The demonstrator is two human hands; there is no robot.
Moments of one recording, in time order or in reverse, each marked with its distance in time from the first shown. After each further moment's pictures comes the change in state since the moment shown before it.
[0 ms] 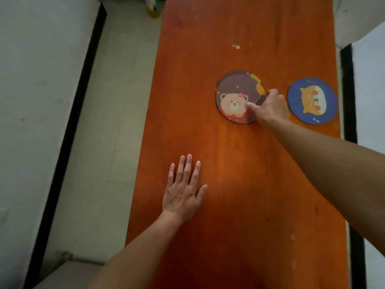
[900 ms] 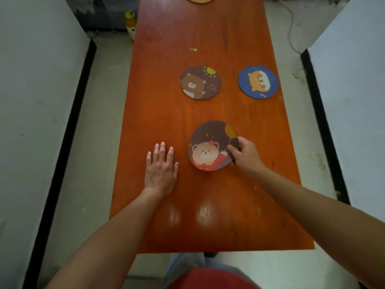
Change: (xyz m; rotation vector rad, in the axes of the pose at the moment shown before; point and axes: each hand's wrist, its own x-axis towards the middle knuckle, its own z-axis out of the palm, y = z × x) left_hand -0.047 0.040 -0.023 0.090 0.020 -0.105; right_hand -0.223 0.139 -0.020 0.714 -0.252 -0.178
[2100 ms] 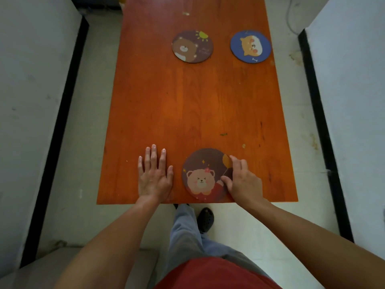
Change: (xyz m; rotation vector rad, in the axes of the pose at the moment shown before) left_hand -0.130 0.019 0.067 -0.029 0.024 -0.087; right_hand -0.162 0.119 0.021 -0.826 0.037 -0.085
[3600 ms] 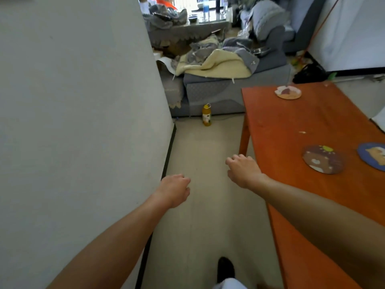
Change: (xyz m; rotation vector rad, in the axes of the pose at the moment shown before) left_hand 0.208 -0.436 -0.336 0.223 -0.048 0.311; right_hand 0.259 -0.558 -0.108 -0.304 0.167 -0.458
